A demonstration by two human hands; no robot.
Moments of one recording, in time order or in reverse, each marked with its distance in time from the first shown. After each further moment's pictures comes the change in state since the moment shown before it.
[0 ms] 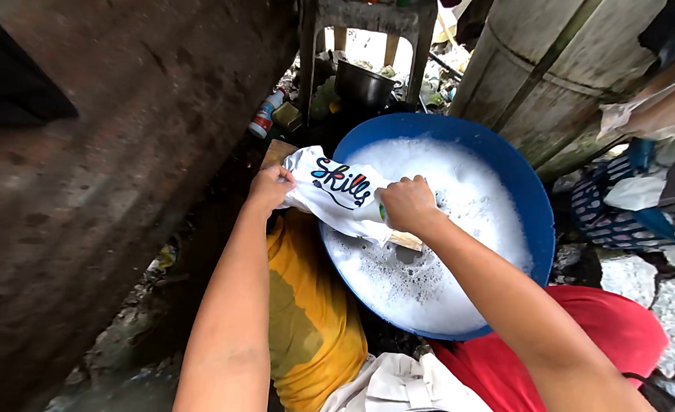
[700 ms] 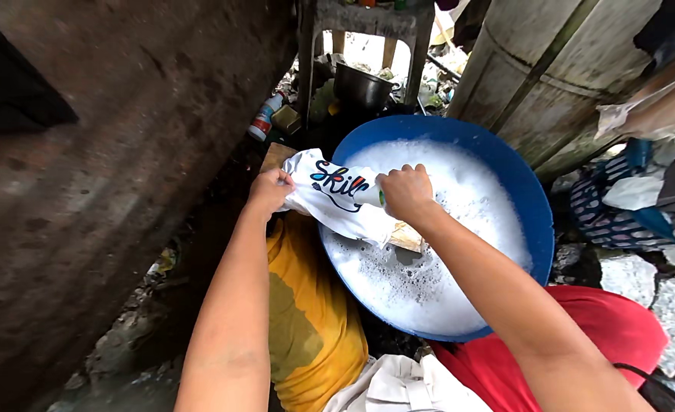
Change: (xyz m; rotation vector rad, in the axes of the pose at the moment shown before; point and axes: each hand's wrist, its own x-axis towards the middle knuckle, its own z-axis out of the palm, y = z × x) left_hand 0.000 0.001 0.000 0.011 0.002 -0.022; right_hand 0.019 0.006 -0.002 -0.024 0.104 0.088
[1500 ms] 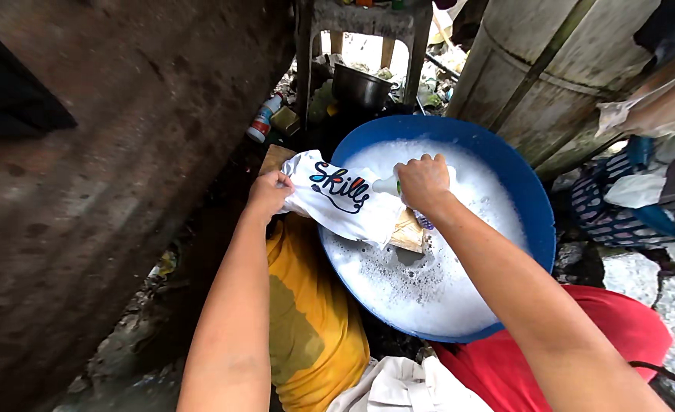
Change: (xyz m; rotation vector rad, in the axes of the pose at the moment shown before) left_hand -0.001 -0.001 0.001 -0.009 -0.002 0.025; right_hand 0.006 0.025 -0.007 -0.046 -0.018 0.128
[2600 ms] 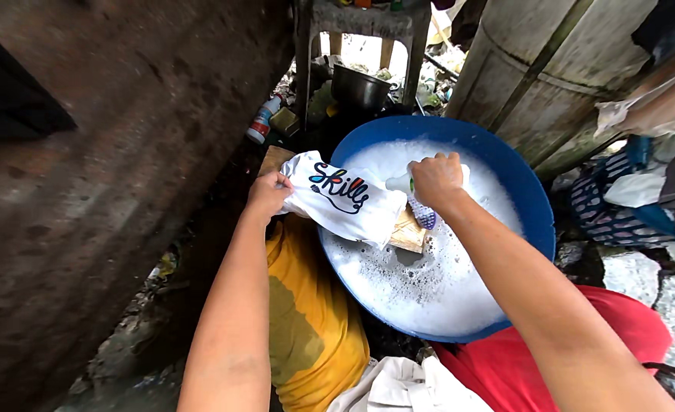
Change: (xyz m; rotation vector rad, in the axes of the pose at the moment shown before) left_hand -0.002 0.001 0.000 -0.003 0.010 -0.013; right_hand 0.003 0.024 0.006 0.011 -0.007 0.056
